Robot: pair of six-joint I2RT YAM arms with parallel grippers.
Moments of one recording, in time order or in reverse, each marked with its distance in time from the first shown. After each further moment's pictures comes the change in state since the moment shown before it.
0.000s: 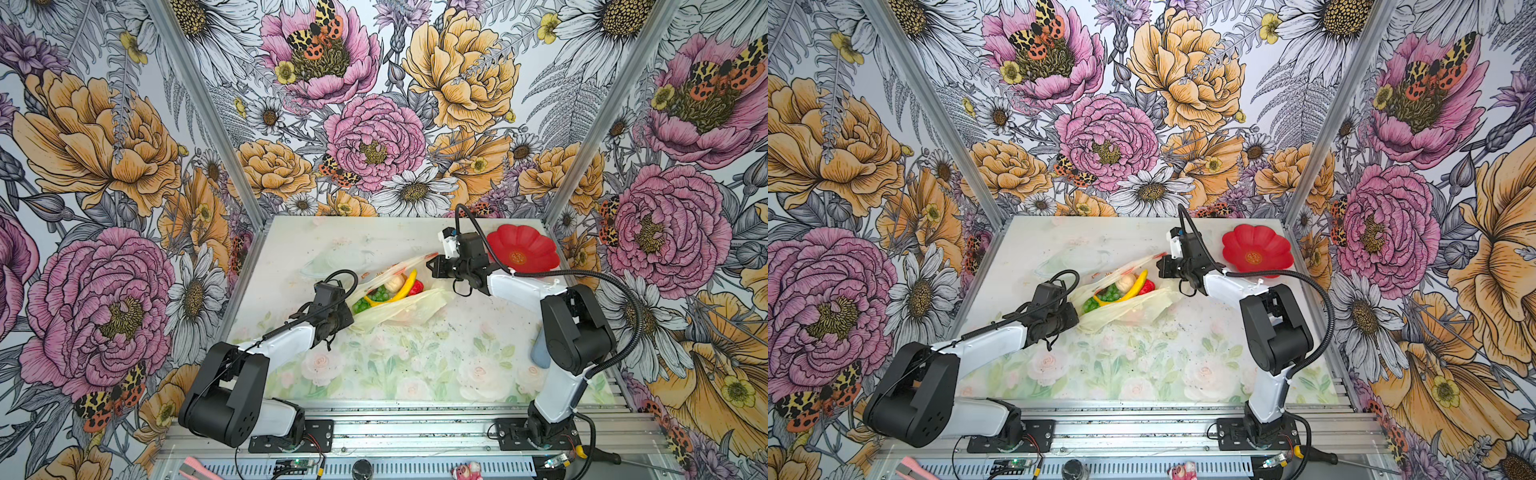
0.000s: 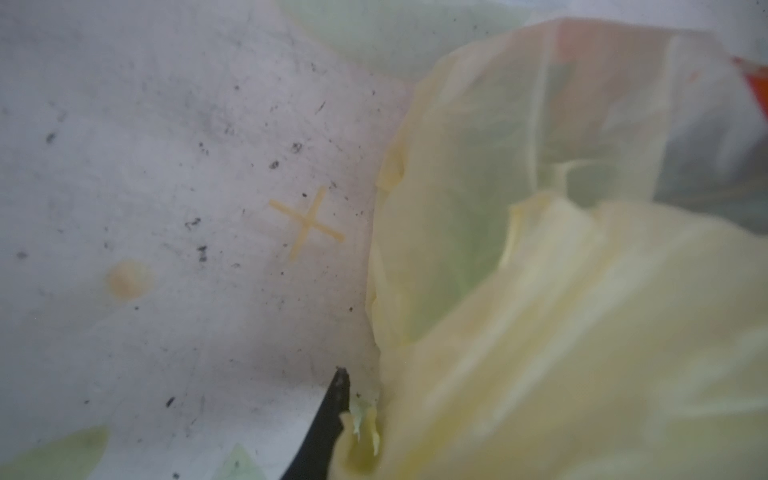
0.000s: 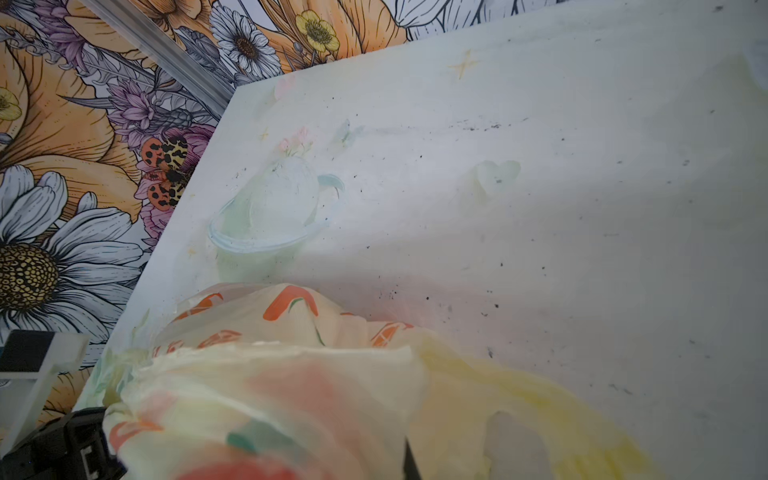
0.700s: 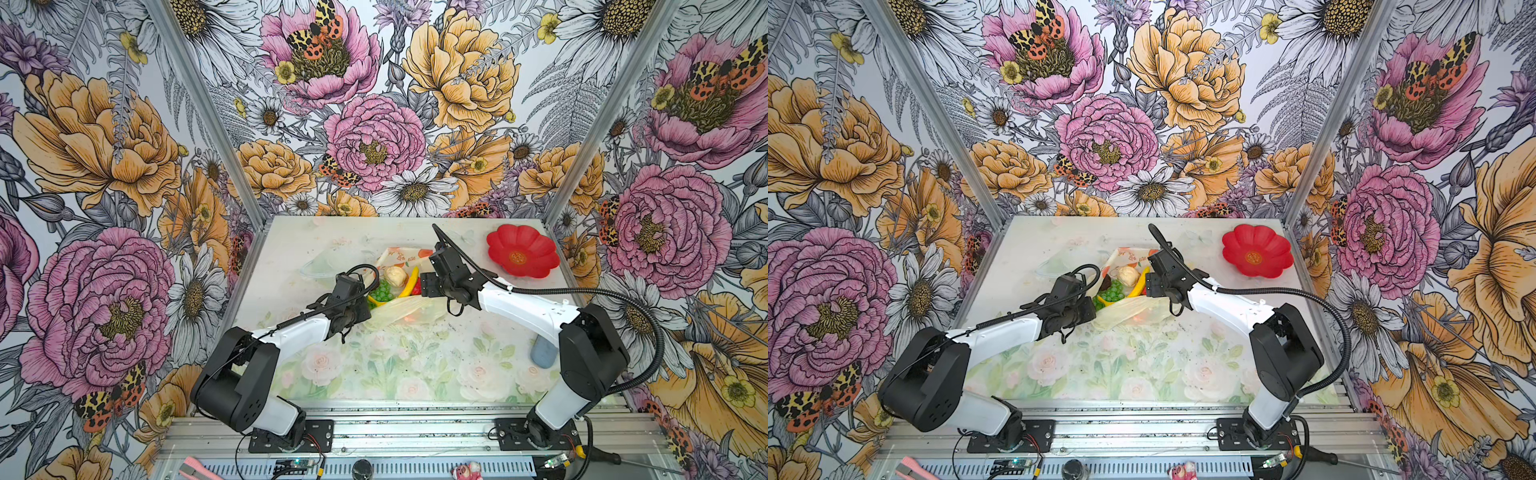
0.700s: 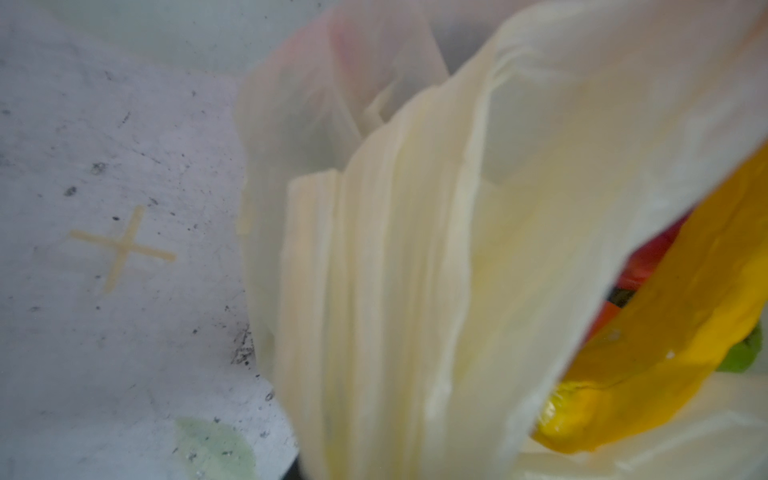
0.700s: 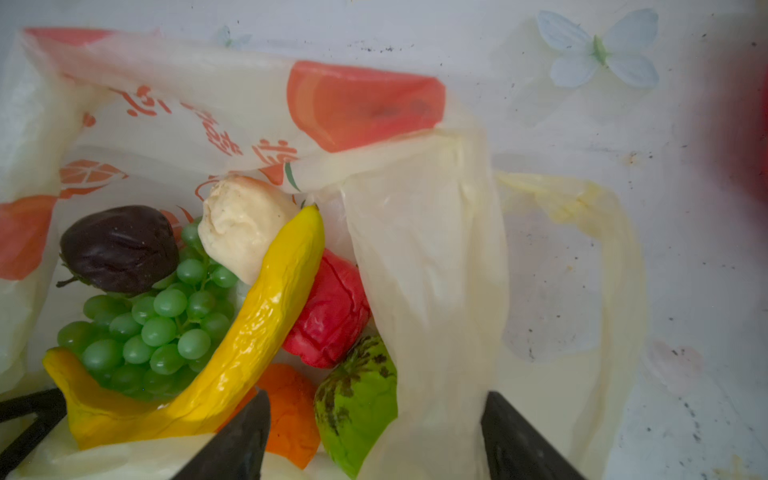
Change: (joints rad) left arm -0.132 0.084 0.095 0.006 -0.003 0.003; right arm 0.235 -0.140 -0.013 -0.406 0.544 0.089
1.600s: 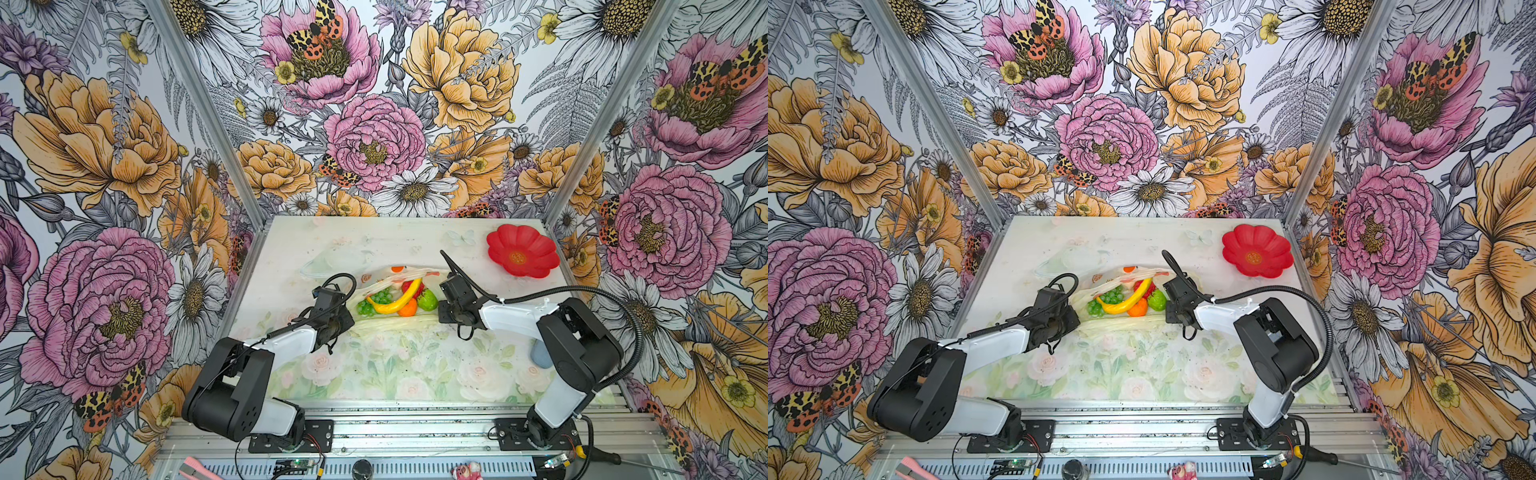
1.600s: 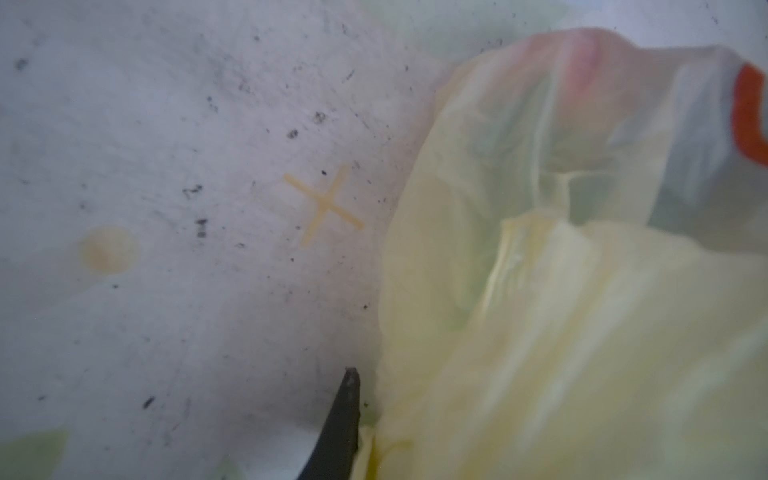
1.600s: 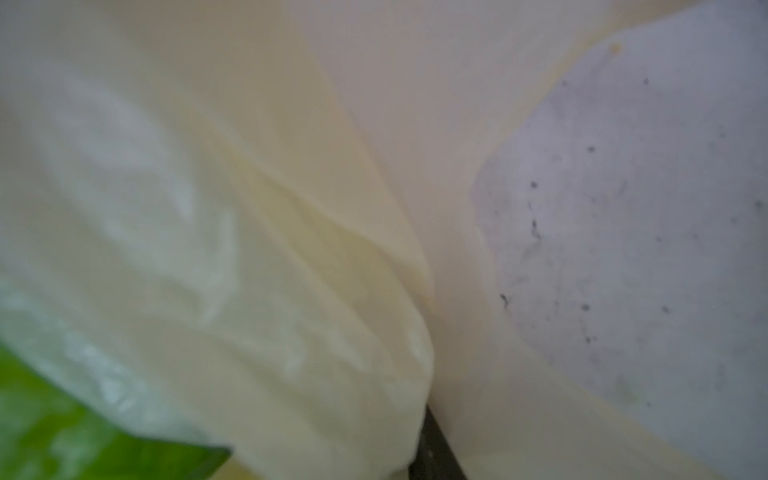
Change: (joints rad) left arm 0.154 -0.079 -0.190 0.093 0.000 -0.103; right arm -0.074 0.096 -0.259 0.249 -0.095 0.035
